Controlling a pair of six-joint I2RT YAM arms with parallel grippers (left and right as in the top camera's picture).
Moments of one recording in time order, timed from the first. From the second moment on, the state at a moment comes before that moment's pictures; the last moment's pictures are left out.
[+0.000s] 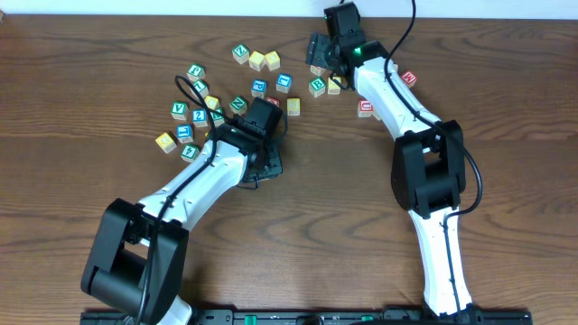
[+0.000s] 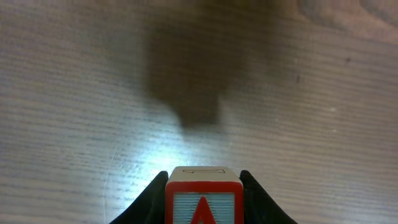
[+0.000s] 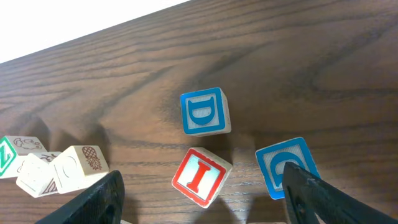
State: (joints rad) left arm -0.45 1.74 1.12 -0.68 0.01 -0.65; right arm 0.35 2.46 2.13 -0.51 0.06 0.53
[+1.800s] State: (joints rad) left arm -0.60 1.88 1.12 -0.43 -0.13 -0.65; right arm 0.34 2.46 2.15 -0.51 0.03 0.48
